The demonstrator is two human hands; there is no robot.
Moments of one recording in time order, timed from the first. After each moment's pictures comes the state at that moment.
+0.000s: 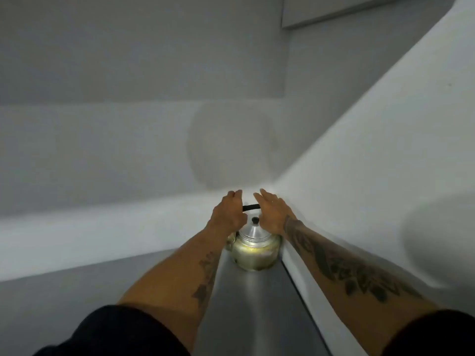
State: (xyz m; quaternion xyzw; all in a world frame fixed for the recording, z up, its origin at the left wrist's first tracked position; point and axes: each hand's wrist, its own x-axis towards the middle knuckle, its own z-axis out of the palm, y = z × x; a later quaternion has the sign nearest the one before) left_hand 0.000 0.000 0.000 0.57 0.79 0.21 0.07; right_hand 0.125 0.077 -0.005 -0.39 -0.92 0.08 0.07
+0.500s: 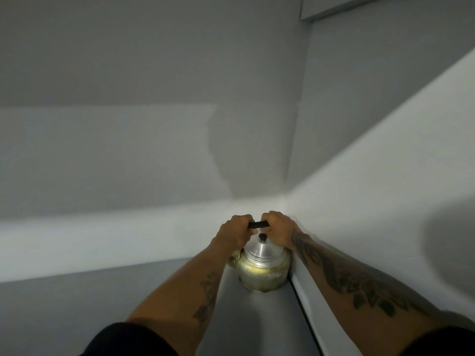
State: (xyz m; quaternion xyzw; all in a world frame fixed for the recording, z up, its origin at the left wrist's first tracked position) left_hand -0.019 0.041 -0.036 0.55 0.80 0.21 0.15; right_hand 0.103 0.135 -0.032 -0.35 -0.92 0.15 0.06
